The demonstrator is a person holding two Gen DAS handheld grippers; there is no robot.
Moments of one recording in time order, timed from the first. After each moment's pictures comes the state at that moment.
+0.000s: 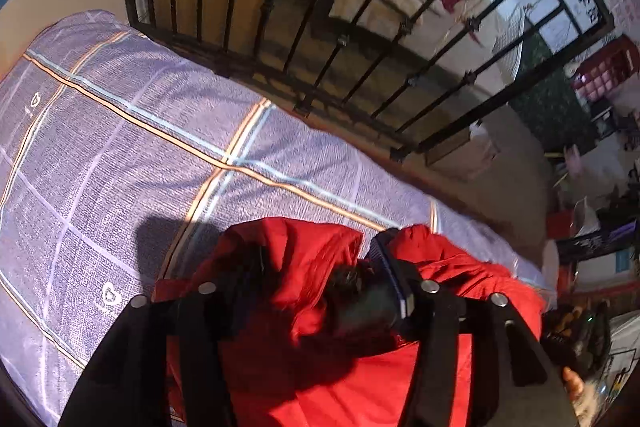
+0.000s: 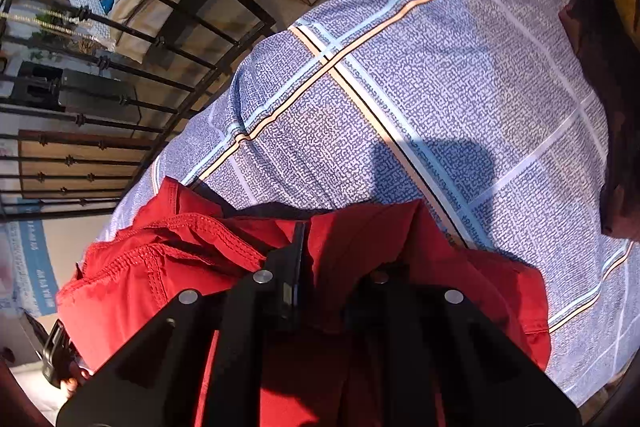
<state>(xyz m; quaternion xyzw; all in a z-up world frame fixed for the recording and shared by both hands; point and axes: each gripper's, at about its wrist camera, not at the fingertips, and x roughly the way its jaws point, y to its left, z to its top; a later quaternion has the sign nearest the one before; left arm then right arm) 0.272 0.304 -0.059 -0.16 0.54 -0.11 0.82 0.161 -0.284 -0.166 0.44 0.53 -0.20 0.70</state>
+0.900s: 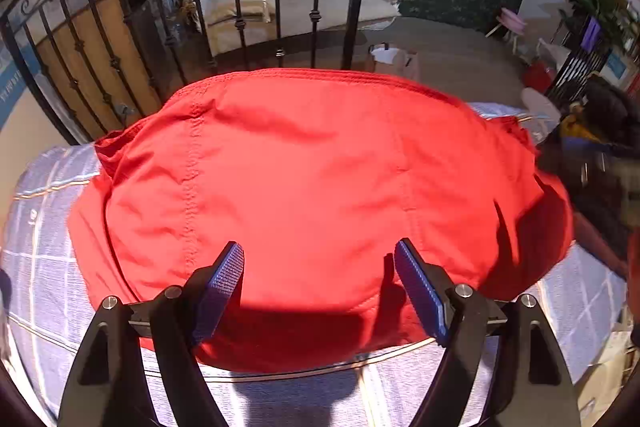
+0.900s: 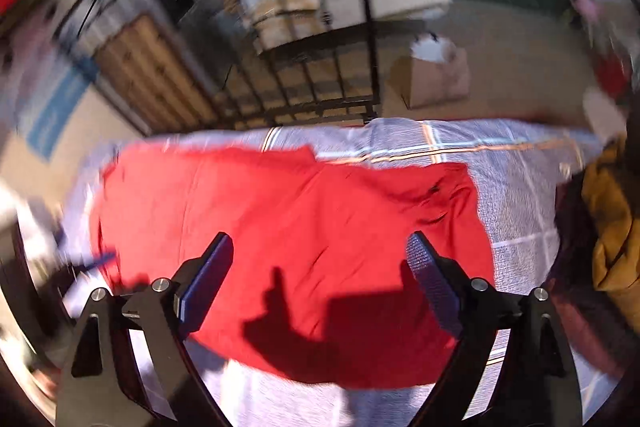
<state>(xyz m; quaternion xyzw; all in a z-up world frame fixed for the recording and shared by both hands) 0.062 0.121 -0.053 0.12 0.46 -0.24 0.85 0.091 -0.109 -0.040 0.09 0.47 -0.06 0.88</state>
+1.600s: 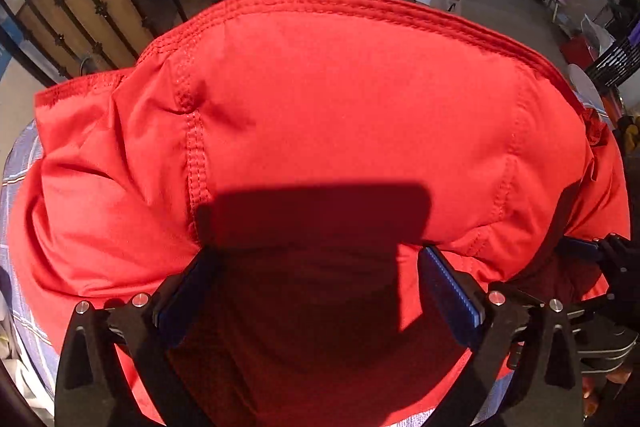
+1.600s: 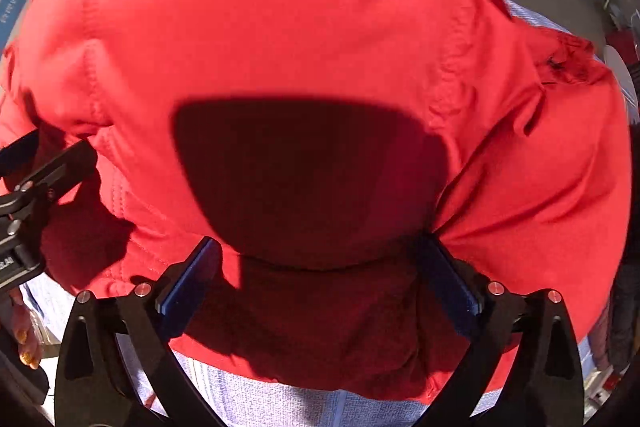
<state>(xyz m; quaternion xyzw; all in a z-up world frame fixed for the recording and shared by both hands) 0.170 0.093 -0.115 0.13 0.58 -0.19 0.78 0.180 -0.116 -0.172 0.12 0.66 -0.10 0.73</state>
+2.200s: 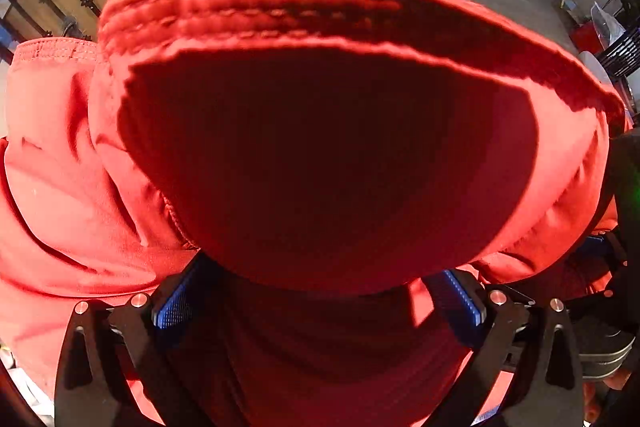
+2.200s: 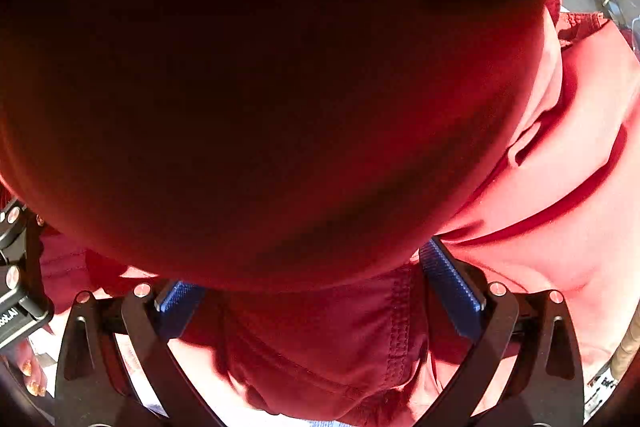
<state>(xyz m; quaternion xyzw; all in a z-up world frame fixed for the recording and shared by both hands) 0.188 0.085 -0.156 0.15 0.60 -0.18 0.77 0.208 -0.109 -0.214 0.10 0.71 -0.12 0.69</state>
